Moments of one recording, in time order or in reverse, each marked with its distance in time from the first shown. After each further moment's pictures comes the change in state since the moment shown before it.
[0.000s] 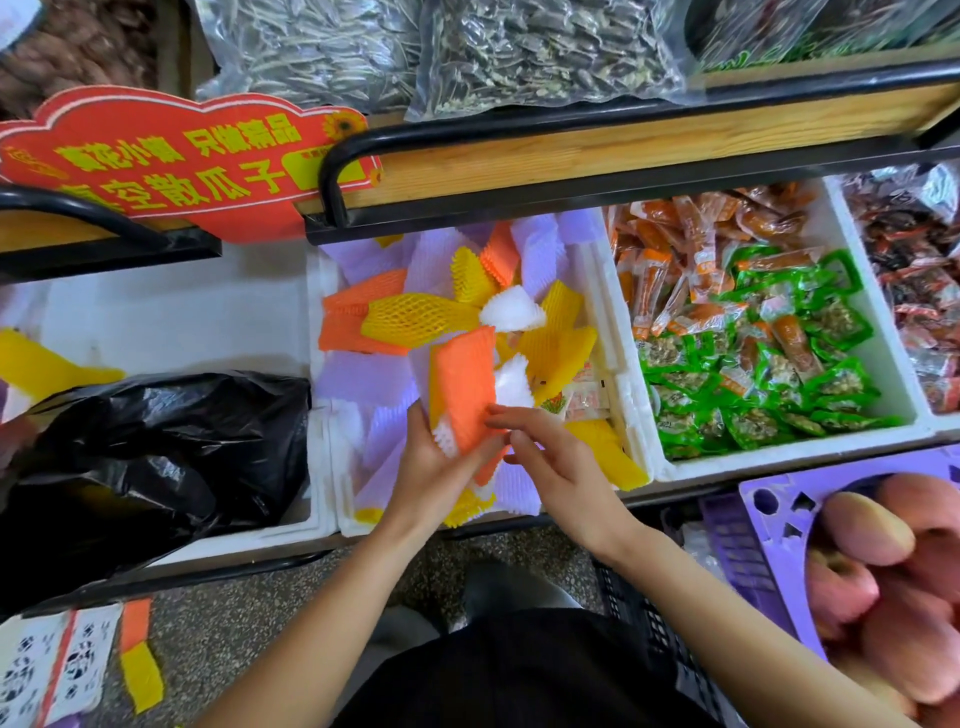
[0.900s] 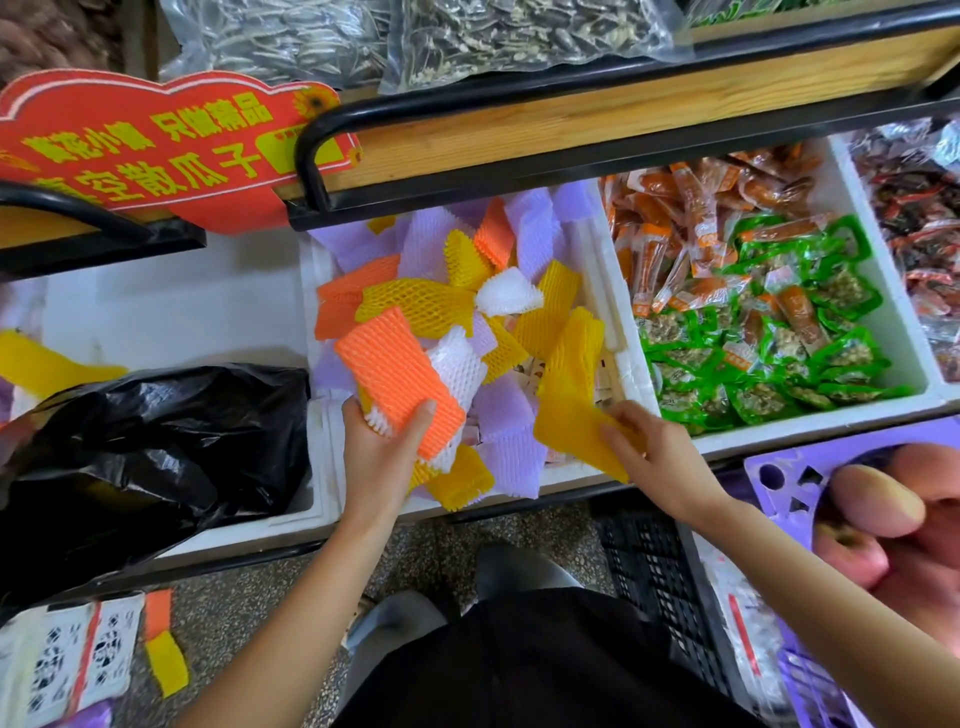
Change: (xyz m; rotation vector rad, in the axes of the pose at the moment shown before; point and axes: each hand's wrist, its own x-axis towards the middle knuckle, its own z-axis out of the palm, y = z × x) left_hand 0.009 -0.009 -0.036 0.136 0.268 0.081; right_hand -0.022 0.050 -0.083 -0.549 0.140 0.154
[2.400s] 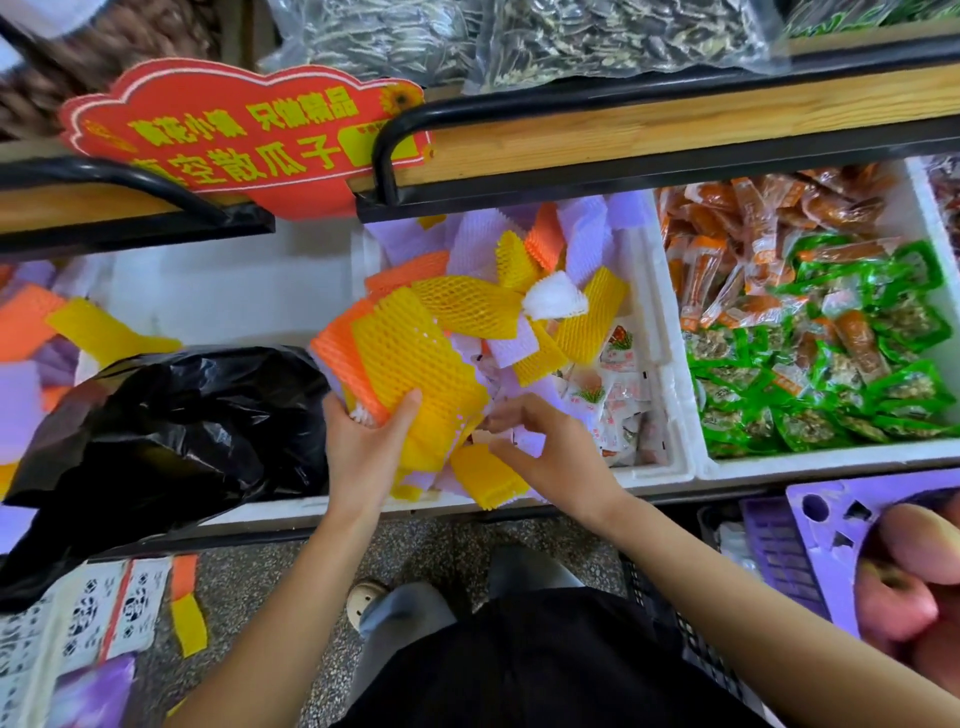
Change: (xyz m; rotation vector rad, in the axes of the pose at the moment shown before) left_hand 0.009 0.012 -0.043 0.001 0.173 -0.060; right_hand 0.023 -0.100 0.075 0.286 -0.182 -0.149
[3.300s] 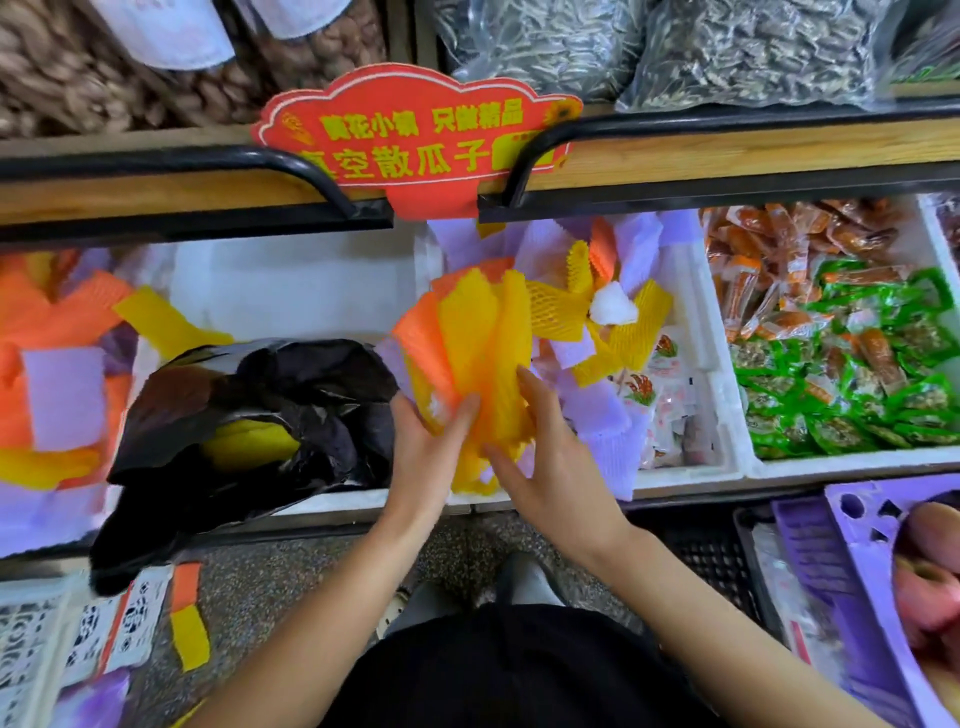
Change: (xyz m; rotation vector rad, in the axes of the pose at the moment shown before) left_hand -0.009 0.018 -0.060 -0.191 -0.252 0.011; right_hand -0.017 -0.083 0.096 -0.231 0.201 -0.171
